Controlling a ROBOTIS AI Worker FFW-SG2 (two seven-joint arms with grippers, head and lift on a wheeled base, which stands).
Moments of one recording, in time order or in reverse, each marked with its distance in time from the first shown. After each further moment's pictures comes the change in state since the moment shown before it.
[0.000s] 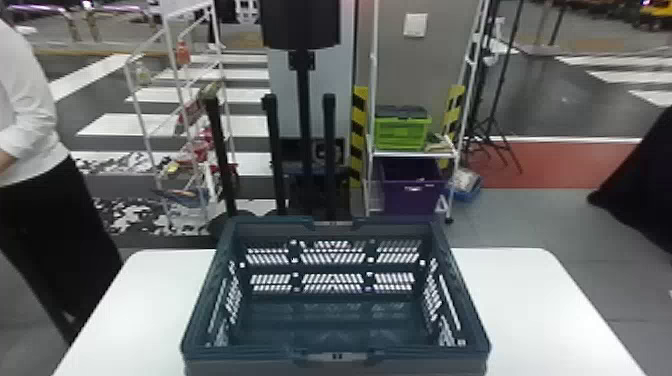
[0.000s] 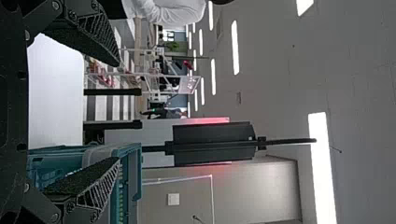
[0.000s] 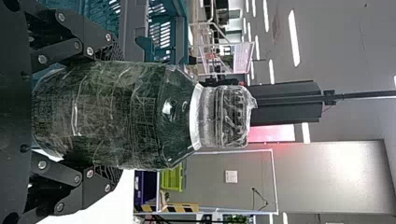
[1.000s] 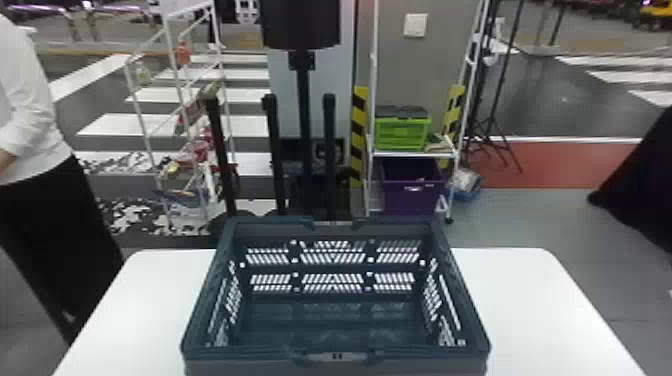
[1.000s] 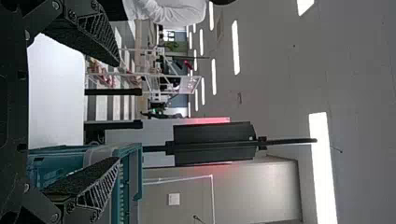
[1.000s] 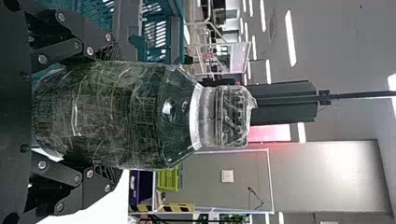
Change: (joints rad) left arm -0.002 0.000 -0.001 0.004 0.000 0.000 0.000; right arm 0.001 0.000 -0.007 -0.031 0.000 0.005 0.000
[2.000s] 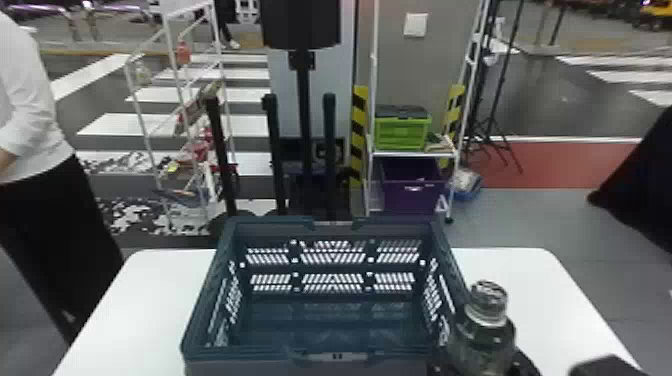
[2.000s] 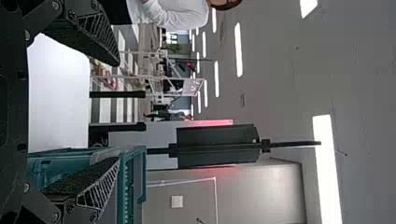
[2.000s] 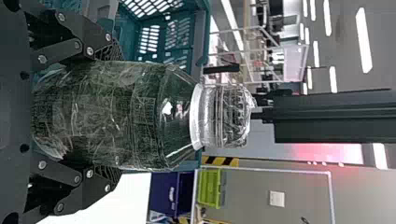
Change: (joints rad) left arm -0.003 -0.001 0.002 0.019 0.010 -0.004 0.000; right arm -0.417 -0.001 0.077 -0.323 0.030 1.033 -0.018
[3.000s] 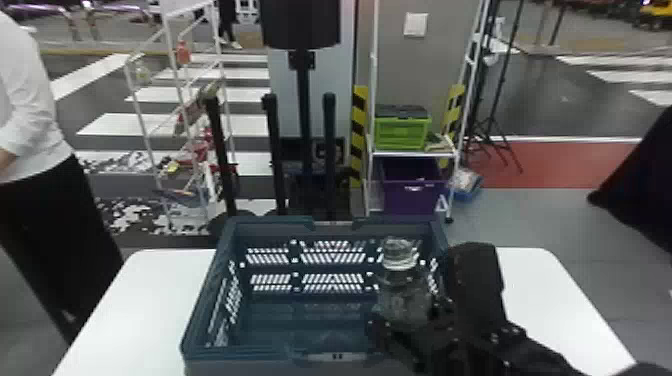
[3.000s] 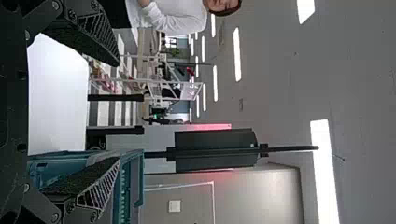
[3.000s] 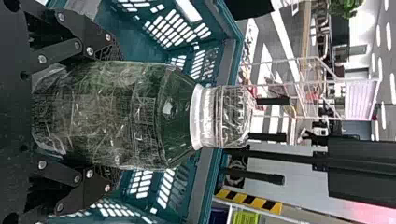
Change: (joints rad) left arm 0.010 -0.019 0.005 -0.005 0.002 -0.014 0.000; right arm -0.505 0.004 0.171 0.075 -0.074 0.610 -0.039
